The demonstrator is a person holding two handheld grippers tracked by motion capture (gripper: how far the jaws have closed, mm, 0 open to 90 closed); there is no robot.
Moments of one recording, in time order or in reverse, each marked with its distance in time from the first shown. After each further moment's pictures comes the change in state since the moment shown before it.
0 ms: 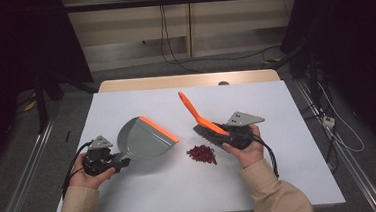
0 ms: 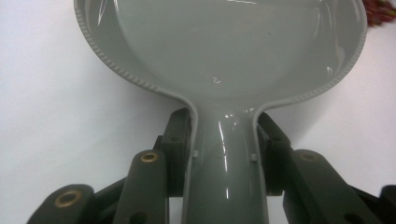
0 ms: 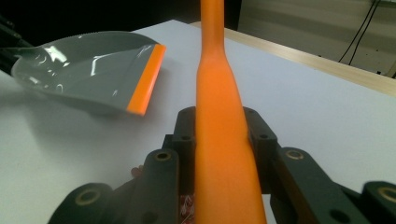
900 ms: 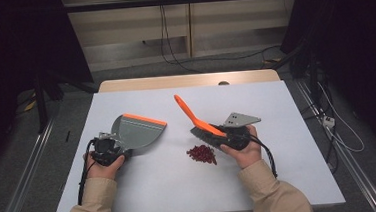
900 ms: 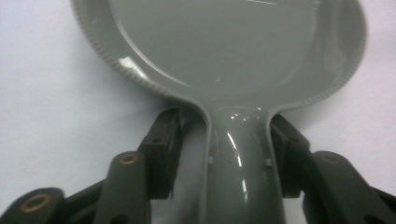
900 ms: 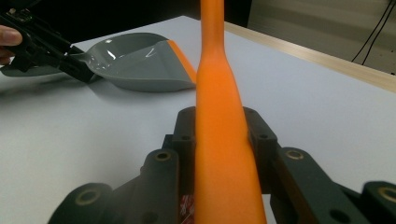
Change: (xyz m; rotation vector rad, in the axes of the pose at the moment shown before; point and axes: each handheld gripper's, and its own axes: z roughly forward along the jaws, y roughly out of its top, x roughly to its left) left arm 0.020 0.005 0.040 0.000 0.264 -0.268; right arm 0.004 0.000 0.005 0.012 0.040 -0.022
